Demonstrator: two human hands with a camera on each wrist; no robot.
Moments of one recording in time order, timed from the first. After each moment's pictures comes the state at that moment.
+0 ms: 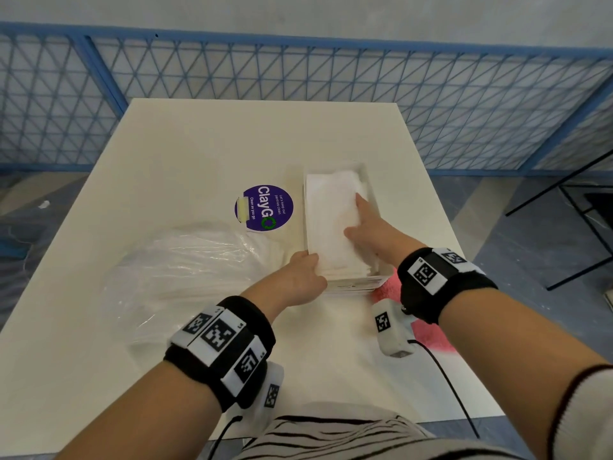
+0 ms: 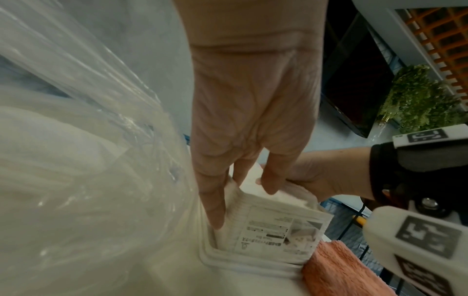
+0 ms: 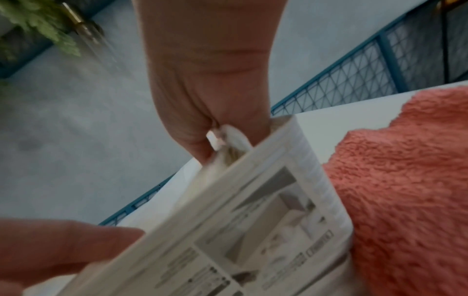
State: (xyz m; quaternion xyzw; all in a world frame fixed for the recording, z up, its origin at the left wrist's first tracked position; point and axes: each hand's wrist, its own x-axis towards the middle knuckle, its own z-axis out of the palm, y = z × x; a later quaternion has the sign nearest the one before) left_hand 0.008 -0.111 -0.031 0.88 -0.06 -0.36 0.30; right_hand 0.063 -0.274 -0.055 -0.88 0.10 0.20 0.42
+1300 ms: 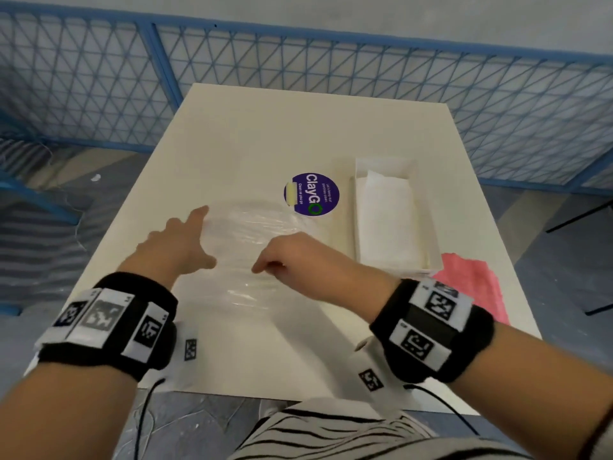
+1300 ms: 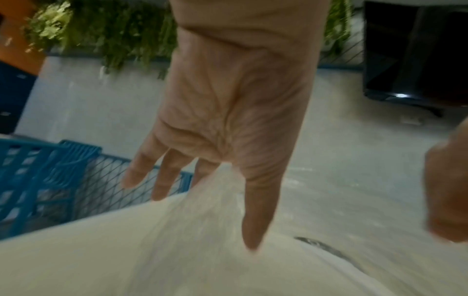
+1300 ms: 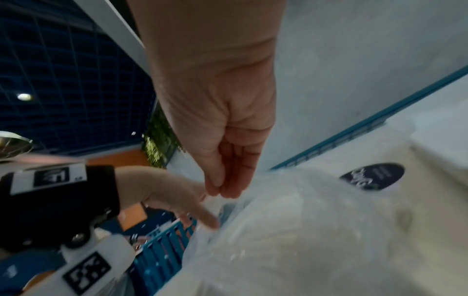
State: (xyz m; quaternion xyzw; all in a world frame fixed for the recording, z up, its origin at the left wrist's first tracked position) left_hand 0.010 0.104 -0.028 0.96 0.14 -0.24 0.10; right_hand -0.016 -0.106 -0.006 -0.89 -0.32 0.17 0.26
